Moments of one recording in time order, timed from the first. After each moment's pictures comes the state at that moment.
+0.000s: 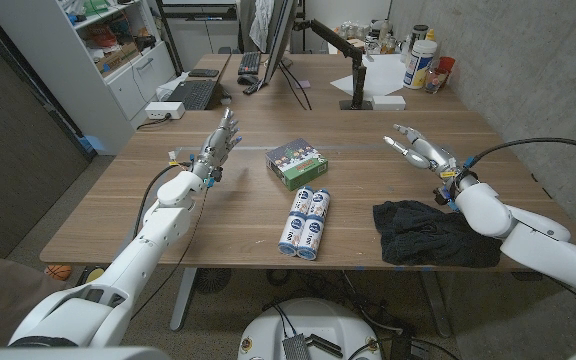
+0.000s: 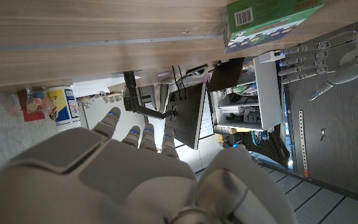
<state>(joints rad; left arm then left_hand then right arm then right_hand) 0.77 0.39 0.21 -1.17 -0.49 -0.28 -0.25 0.36 0.14 -0.22 0.09 0.21 -0.17 -0.15 0.19 0.18 -0.14 0.00 0.21 0.20 -0.17 0.09 0.19 0.18 -0.14 0.21 0.19 0.18 -1.19 -1.06 -0.29 -1.93 -0.06 -0.04 -0.30 0.15 0.05 -0.09 0.06 0.23 -0.04 -0.08 0.20 0.19 -0.06 0.03 0.20 0.19 -0.17 0.01 0.19 0.19 -0.04 0.12 0.18 0.17</state>
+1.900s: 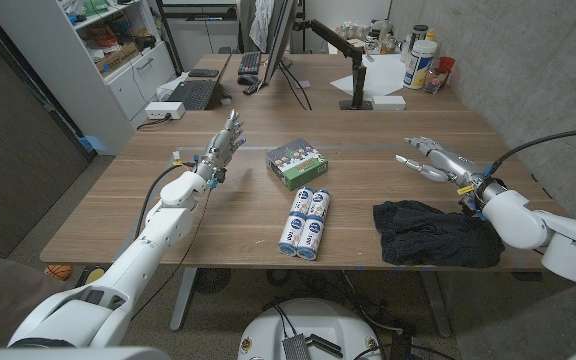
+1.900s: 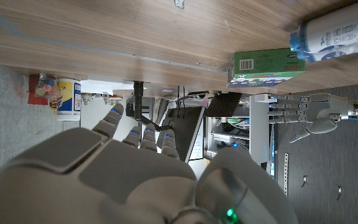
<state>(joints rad) 0.78 0.40 0.23 -1.19 -0.48 -0.26 -0.24 0.36 0.14 -0.21 0.10 0.21 -0.17 -0.15 0.19 0.18 -0.13 0.00 0.21 0.20 -0.17 0.09 0.19 0.18 -0.14 0.21 0.19 0.18 -1.43 -1.23 -0.11 -2.00 -0.14 -0.07 -0.30 0.16 0.05 -0.09 0.05 0.23 -0.04 -0.09 0.20 0.19 -0.06 0.02 0.20 0.19 -0.17 -0.01 0.19 0.19 0.00 0.11 0.19 0.17</state>
